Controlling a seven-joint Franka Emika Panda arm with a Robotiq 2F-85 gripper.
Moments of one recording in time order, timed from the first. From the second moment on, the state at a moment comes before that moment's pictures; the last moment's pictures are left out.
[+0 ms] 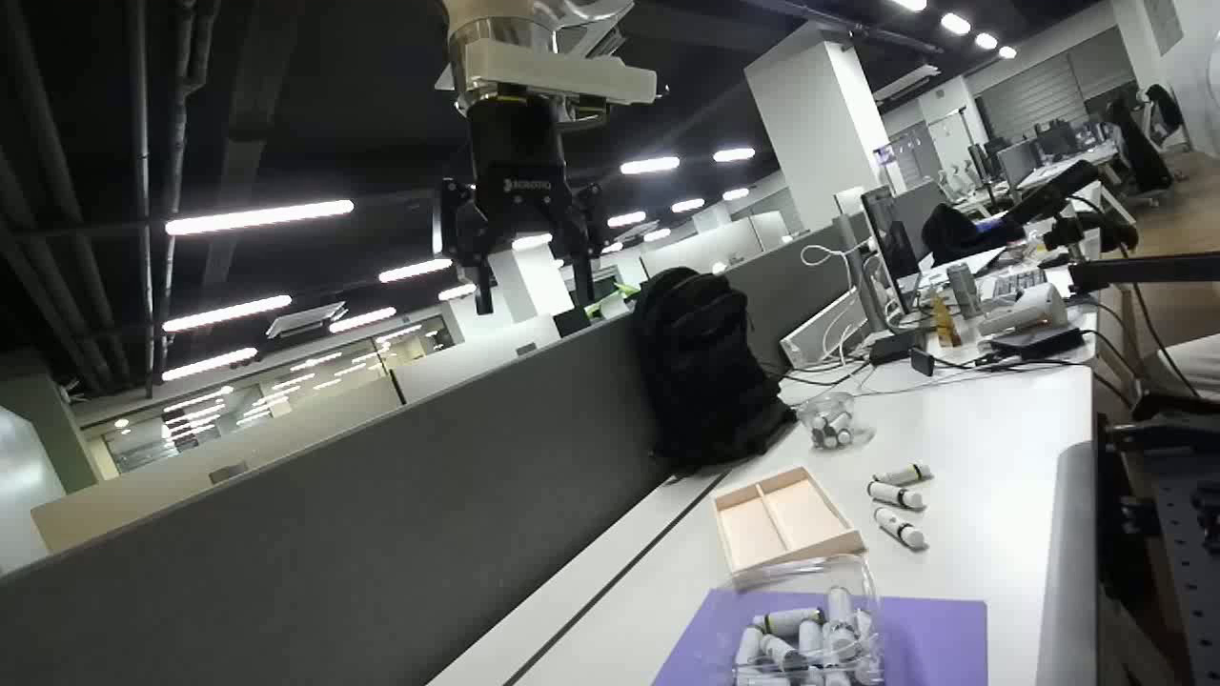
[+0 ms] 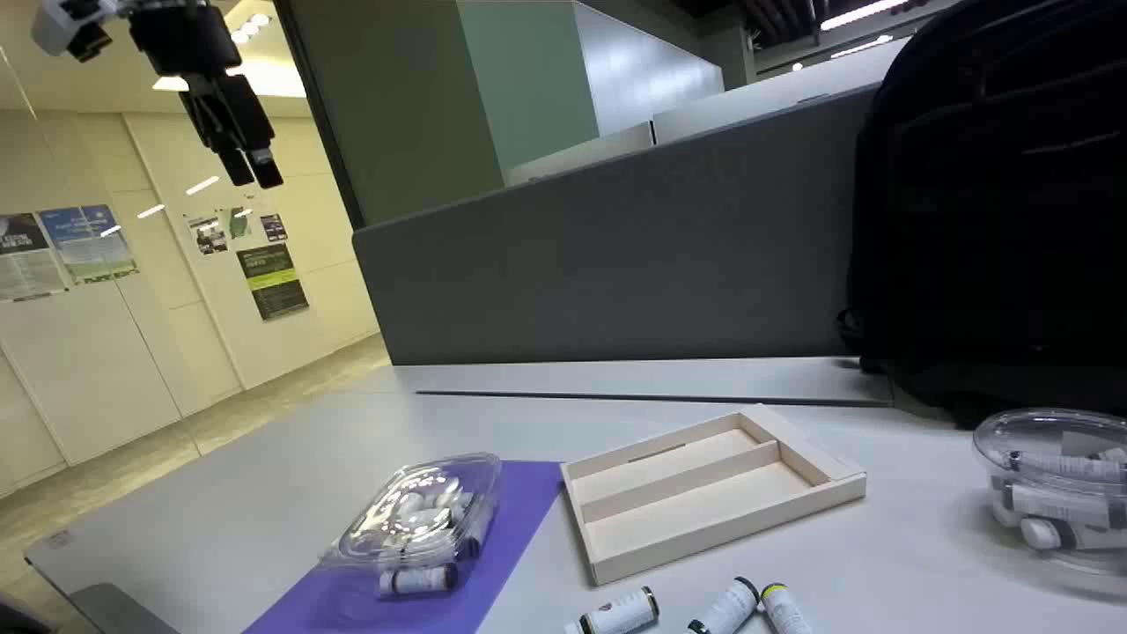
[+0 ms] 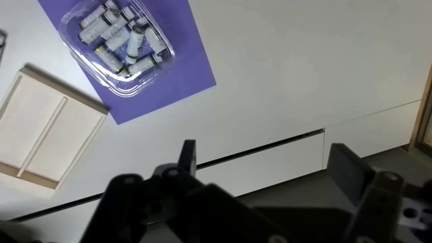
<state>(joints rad) 0.09 -0.36 0.25 -2.23 0.24 2.14 0.47</state>
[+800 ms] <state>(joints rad) 0.09 -0.36 0.25 -2.23 0.23 2.15 0.47</state>
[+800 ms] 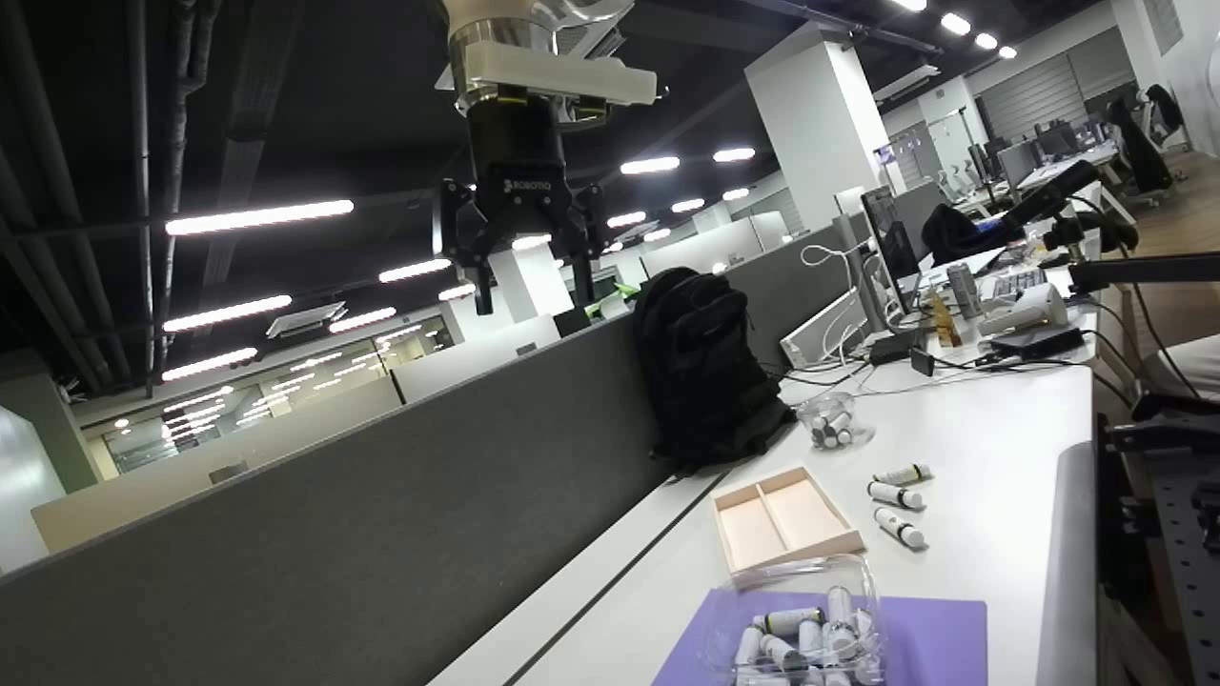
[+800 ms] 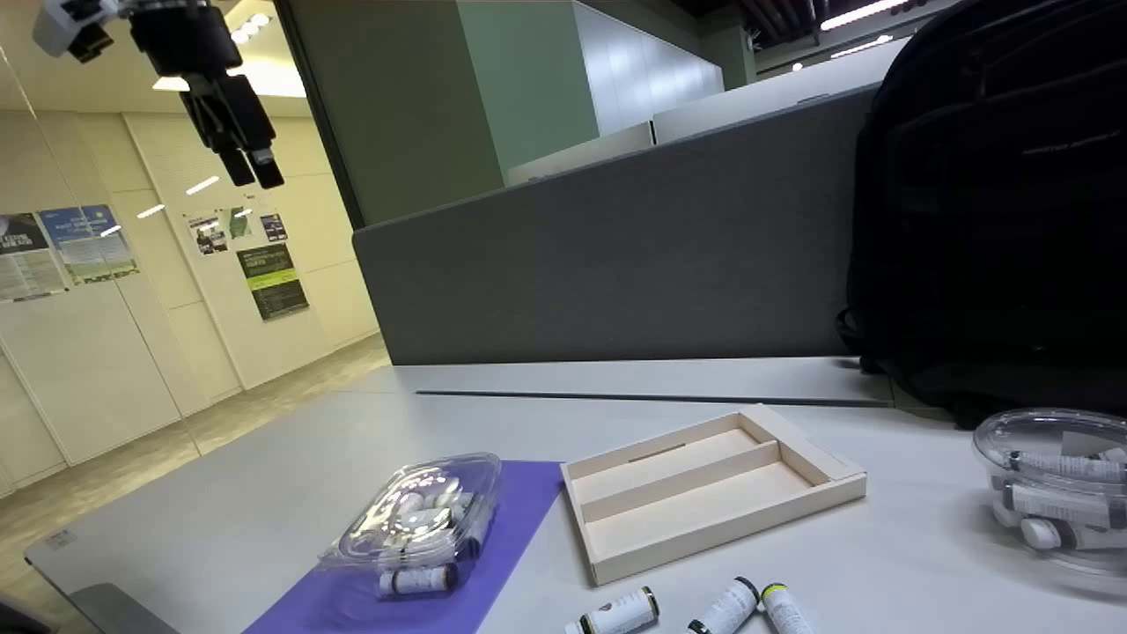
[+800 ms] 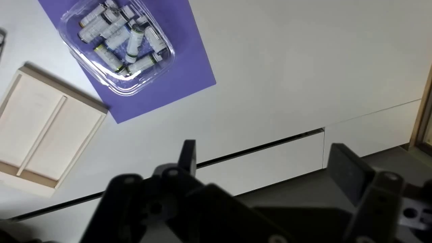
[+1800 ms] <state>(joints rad) -0.09 -0.43 0.19 -2.81 0.15 2.50 0.70</state>
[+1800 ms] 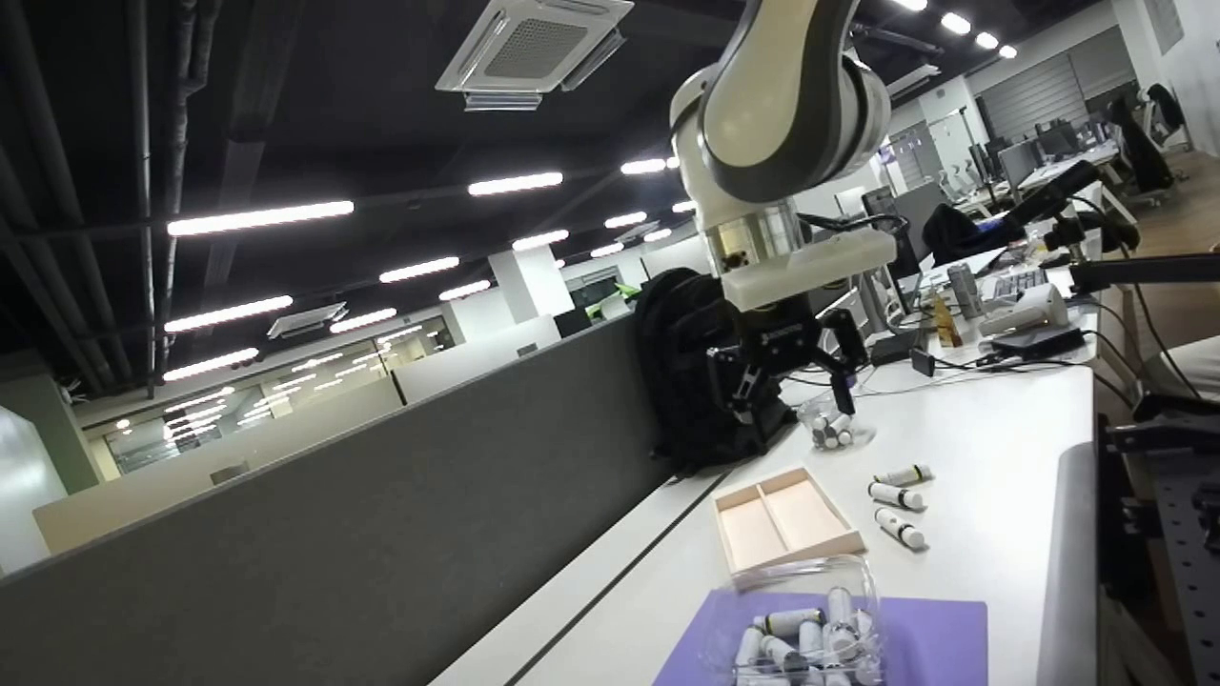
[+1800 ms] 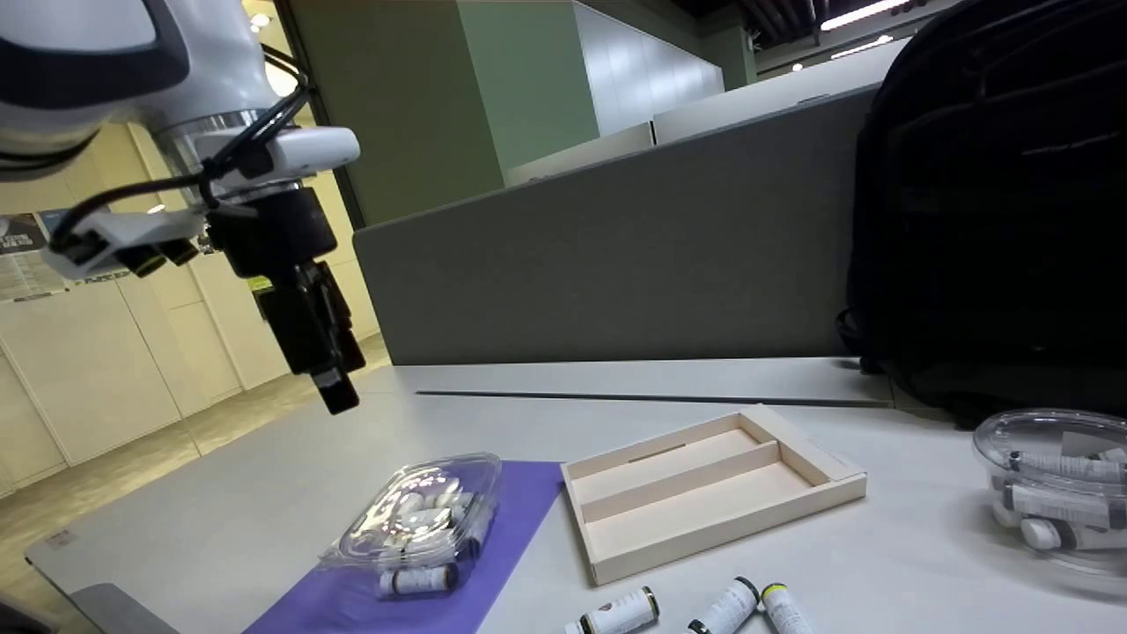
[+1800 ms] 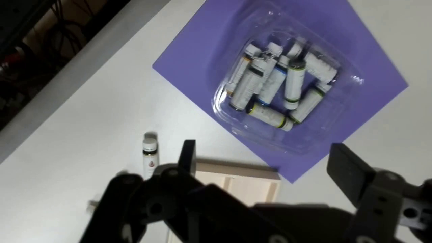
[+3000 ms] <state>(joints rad) -0.24 -0.24 0.02 -2.80 0.08 2.59 0.68</state>
